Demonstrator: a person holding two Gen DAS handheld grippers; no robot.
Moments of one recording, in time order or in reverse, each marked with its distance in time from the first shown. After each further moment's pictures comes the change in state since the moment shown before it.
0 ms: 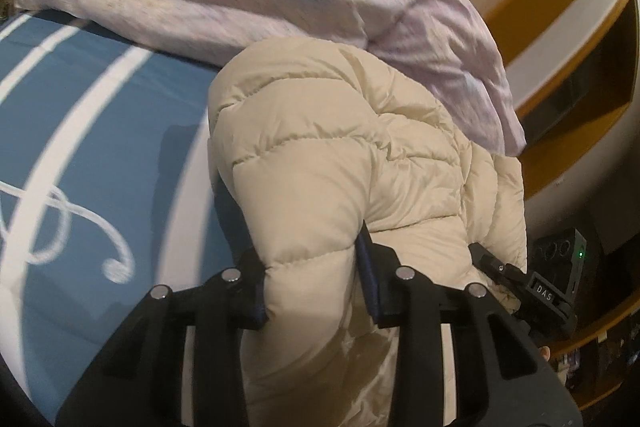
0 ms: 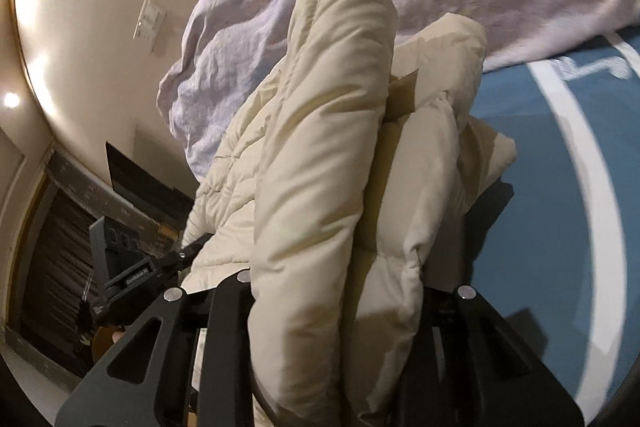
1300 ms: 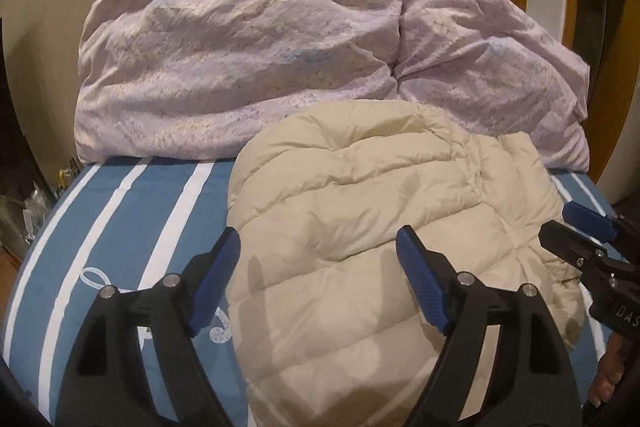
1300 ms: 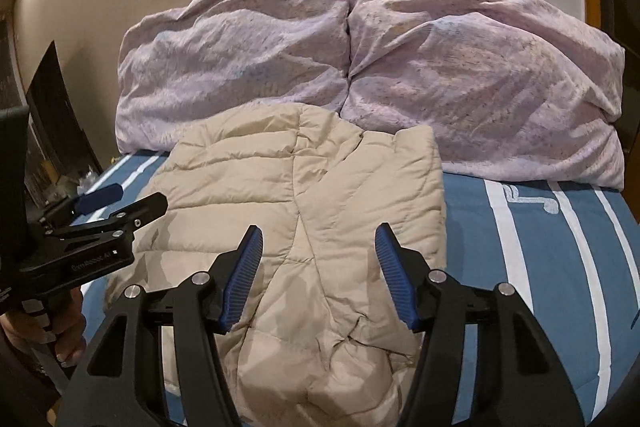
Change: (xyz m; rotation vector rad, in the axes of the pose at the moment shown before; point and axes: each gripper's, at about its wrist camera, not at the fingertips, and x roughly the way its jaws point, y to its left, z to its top) left arm -0.001 -0.063 -0.017 0.409 -0.194 0.453; right arm 0.005 0.086 -0.036 -0.438 -0.169 -0.467
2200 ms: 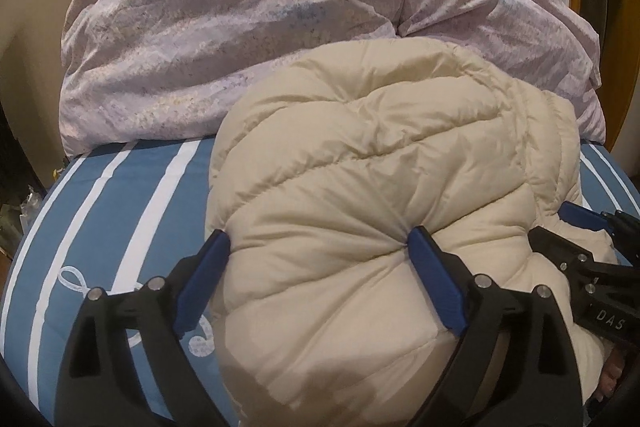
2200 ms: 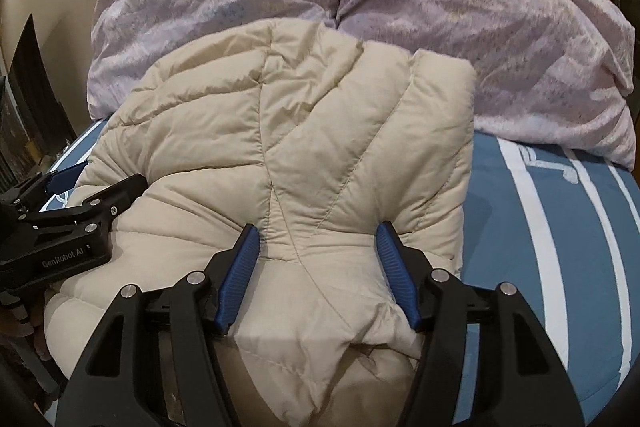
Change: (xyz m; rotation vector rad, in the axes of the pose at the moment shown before) left arm 0.050 0.000 -0.019 0.047 0.063 0.008; right arm 0.058 -0.015 -0.029 0.020 0.135 -0.029
